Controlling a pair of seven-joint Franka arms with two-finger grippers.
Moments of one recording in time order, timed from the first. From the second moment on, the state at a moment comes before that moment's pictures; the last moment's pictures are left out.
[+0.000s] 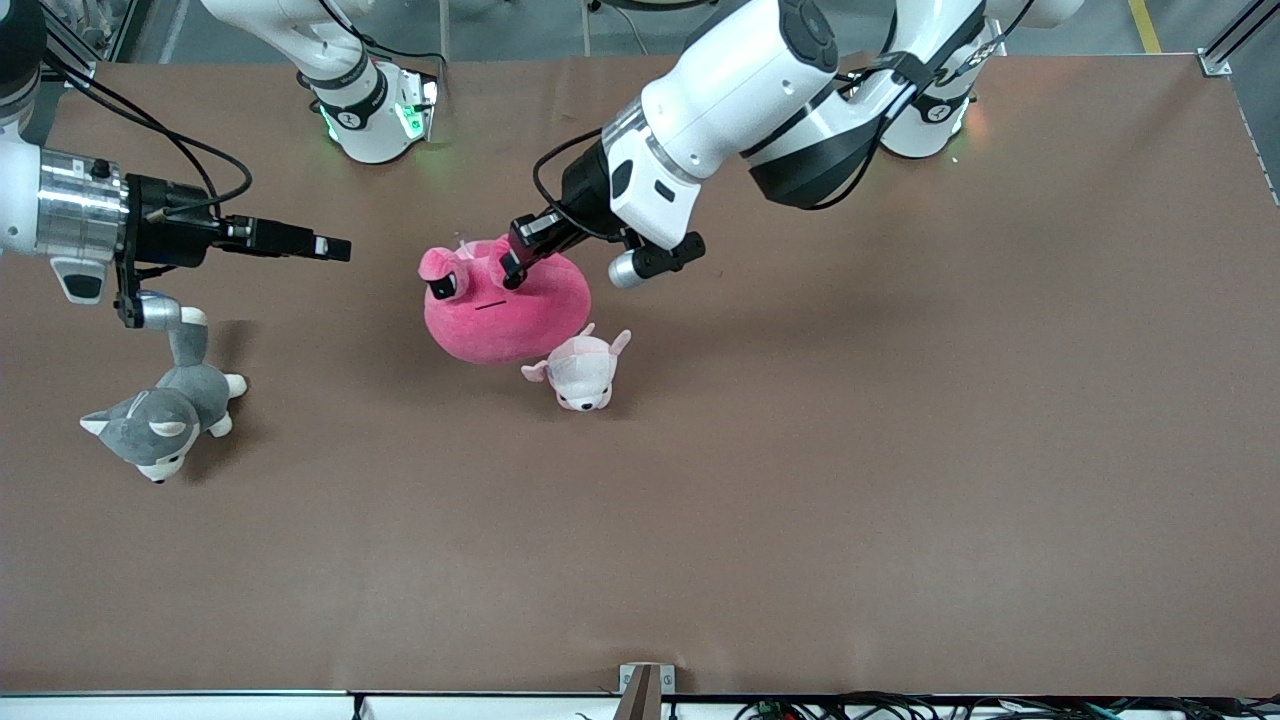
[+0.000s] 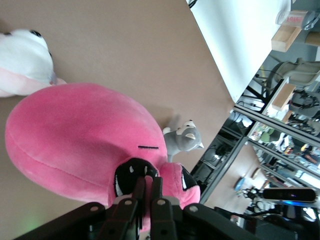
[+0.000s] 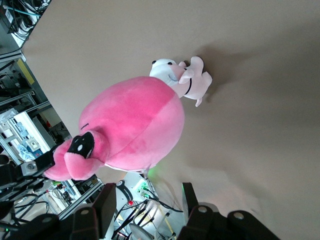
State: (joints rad) left arm -0.43 0.47 -0.52 -1.36 -0.31 2.52 -1.31; right arm 0.07 0.05 -0.05 -1.70 0.77 1.51 0.27
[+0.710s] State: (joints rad) left arm -0.49 0.54 -0.52 -1.35 -0.31 2.63 -1.34; right arm 0.16 0.12 -0.04 -1.62 0.80 1.54 0.29
